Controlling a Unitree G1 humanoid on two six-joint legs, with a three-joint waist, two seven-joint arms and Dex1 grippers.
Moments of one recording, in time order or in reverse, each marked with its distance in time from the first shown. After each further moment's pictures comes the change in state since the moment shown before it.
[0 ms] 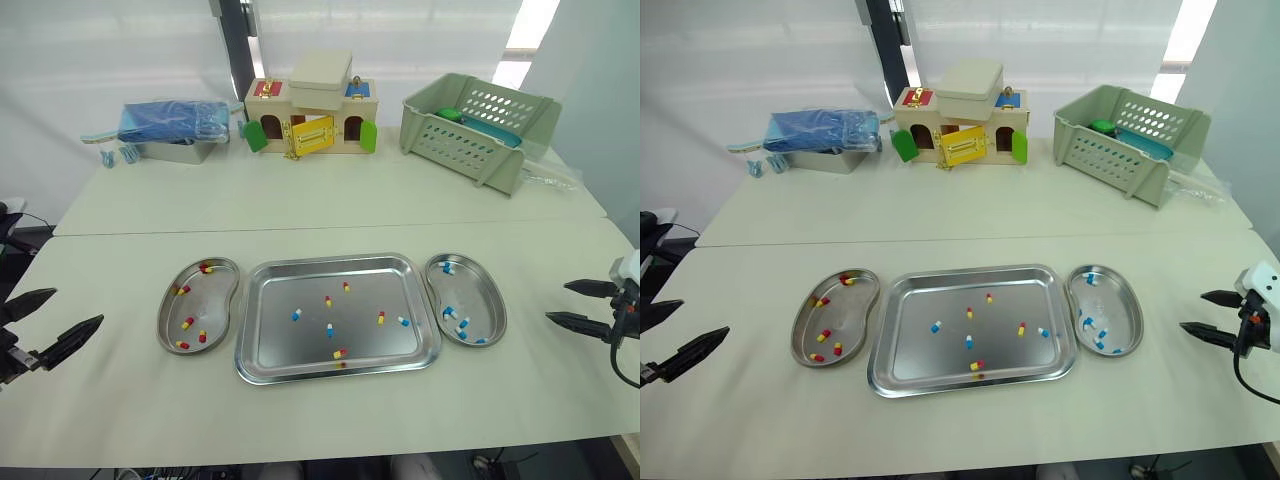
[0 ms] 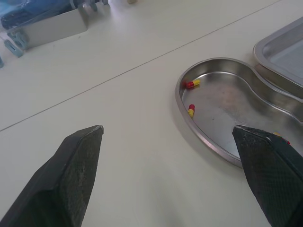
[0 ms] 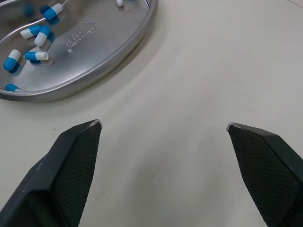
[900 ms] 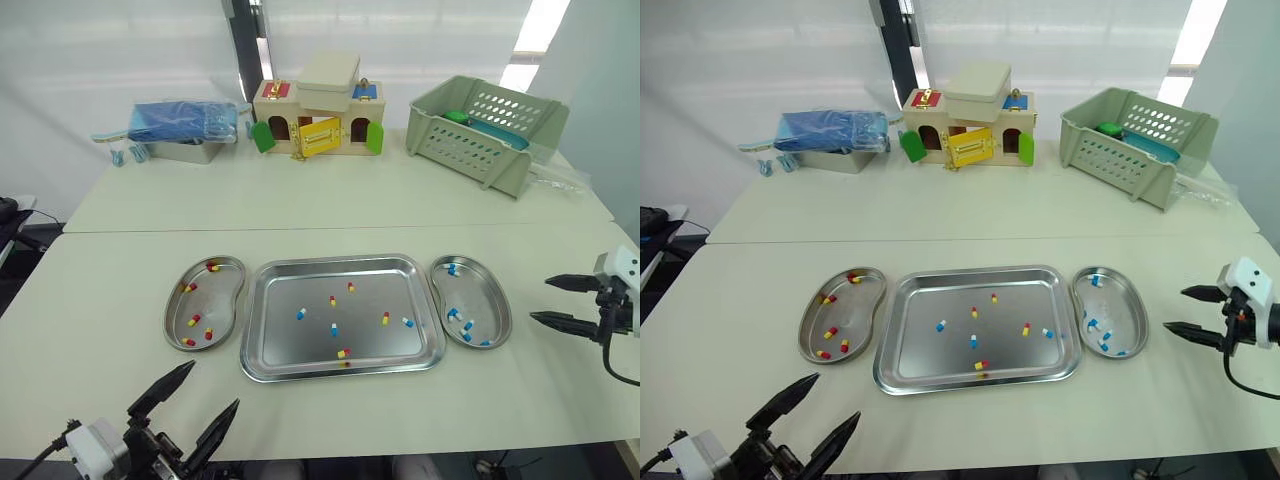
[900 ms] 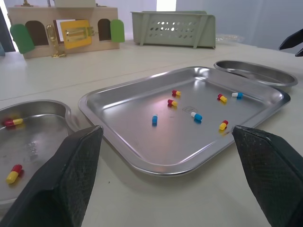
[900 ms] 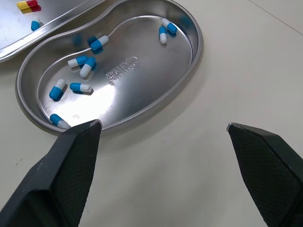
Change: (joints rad) left arm 0.403 -0.689 -0.352 -0.525 0.061 -0.370 -0.036; right arm 0.052 0.000 -0.004 -0.233 0.043 0.101 -0.003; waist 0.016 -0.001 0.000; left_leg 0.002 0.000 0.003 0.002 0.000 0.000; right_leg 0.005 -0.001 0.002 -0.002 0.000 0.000
